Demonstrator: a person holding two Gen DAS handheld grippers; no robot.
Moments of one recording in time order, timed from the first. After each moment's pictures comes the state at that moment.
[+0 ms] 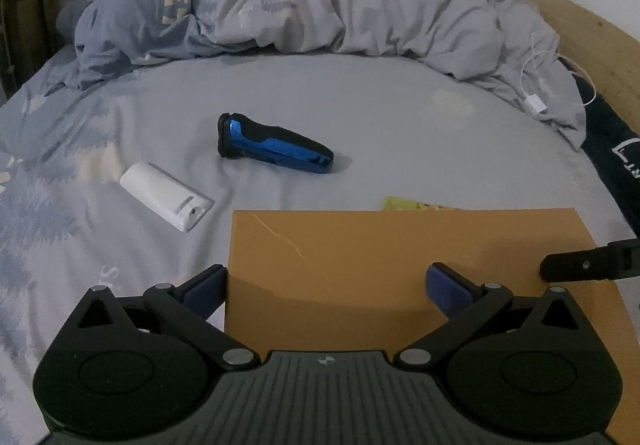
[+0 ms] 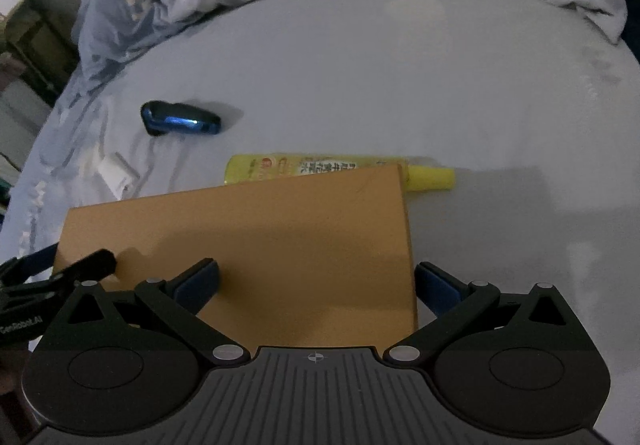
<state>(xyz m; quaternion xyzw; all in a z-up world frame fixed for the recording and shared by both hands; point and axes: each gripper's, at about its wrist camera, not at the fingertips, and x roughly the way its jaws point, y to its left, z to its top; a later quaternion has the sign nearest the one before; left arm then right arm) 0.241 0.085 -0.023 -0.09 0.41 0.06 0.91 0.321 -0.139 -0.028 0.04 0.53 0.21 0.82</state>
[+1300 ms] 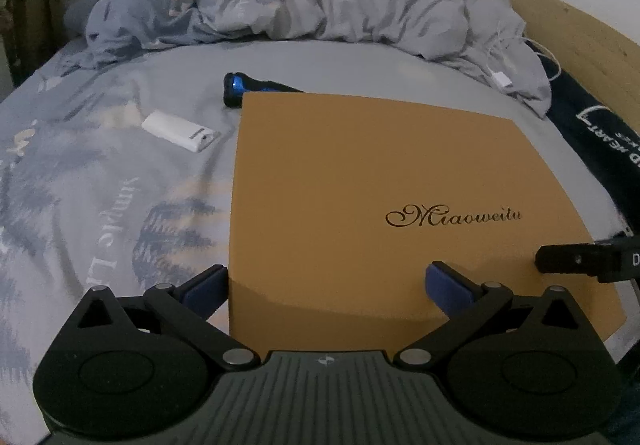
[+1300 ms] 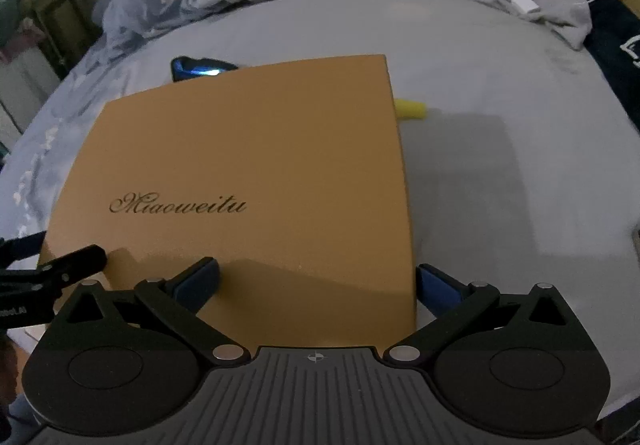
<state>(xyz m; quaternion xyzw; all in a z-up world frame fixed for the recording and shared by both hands) 0.135 0.052 -0.028 -0.08 0.40 0.05 0.91 0.184 -0.173 -0.023 0.00 0.48 0.21 0.85</state>
